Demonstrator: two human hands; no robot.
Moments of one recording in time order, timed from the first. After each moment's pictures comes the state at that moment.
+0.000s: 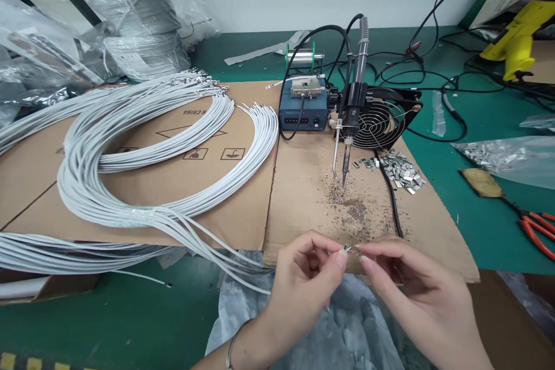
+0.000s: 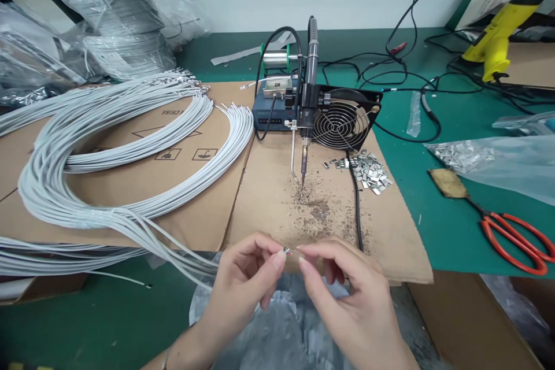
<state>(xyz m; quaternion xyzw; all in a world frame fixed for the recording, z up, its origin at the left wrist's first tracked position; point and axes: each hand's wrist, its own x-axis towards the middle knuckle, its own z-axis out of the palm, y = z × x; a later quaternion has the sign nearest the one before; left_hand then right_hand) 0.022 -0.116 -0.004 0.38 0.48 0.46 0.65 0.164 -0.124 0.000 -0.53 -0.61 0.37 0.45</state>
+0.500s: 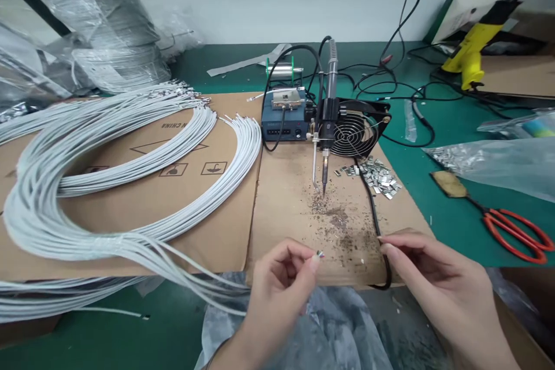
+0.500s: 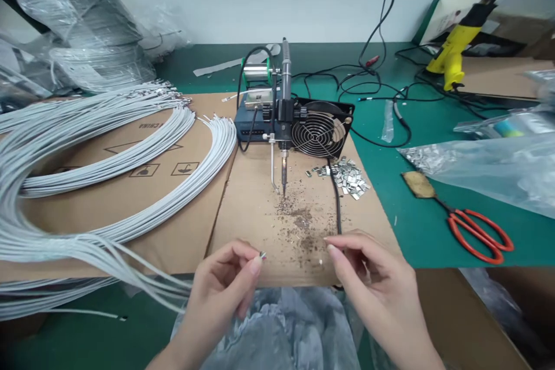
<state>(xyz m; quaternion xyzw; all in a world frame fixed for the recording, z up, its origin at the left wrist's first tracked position) 0.018 -0.109 -0.010 0.37 0.49 0.47 0.64 0.208 -0.111 -0.006 -0.57 -0.61 0.28 0.48</state>
